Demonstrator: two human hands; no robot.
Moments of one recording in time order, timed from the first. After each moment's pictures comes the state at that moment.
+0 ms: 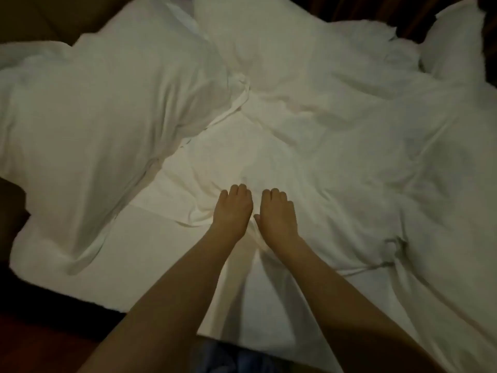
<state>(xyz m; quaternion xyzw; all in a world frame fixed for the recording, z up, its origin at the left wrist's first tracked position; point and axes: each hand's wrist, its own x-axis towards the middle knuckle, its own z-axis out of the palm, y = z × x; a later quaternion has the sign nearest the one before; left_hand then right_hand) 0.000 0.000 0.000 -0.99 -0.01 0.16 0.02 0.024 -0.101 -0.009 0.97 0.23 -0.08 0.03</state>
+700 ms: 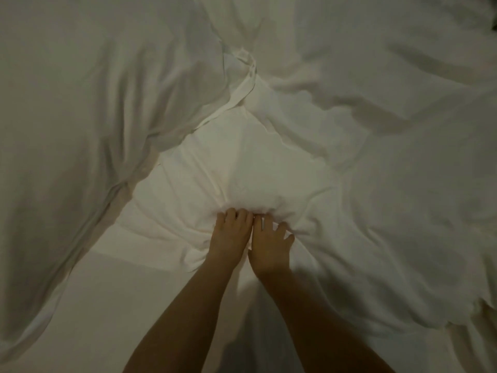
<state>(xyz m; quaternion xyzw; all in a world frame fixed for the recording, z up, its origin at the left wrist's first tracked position) 0.075 0.045 -0.165 -0.99 0.03 0.10 0.03 0.074 -0.051 -0.167 0.98 0.14 -0.09 0.06</state>
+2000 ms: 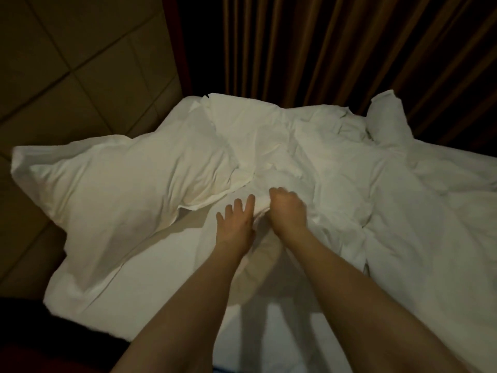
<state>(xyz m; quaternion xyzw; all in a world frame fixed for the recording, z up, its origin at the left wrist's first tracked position) -0.018 -0.042 0.141 -0.98 -0.13 0.07 -0.10 0.043 -0.139 0.181 0.97 0.21 -0.01 -0.07</state>
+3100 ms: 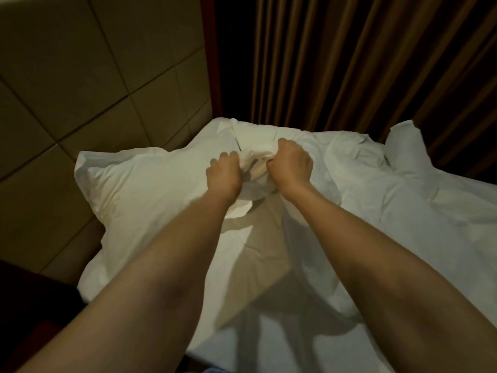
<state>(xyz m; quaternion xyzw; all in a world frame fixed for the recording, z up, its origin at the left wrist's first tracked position) 0.007 0.024 0.266 -0.96 -0.25 -0.09 -0.11 0.057 -0.091 0.302 0.95 0.20 0.10 -0.23</state>
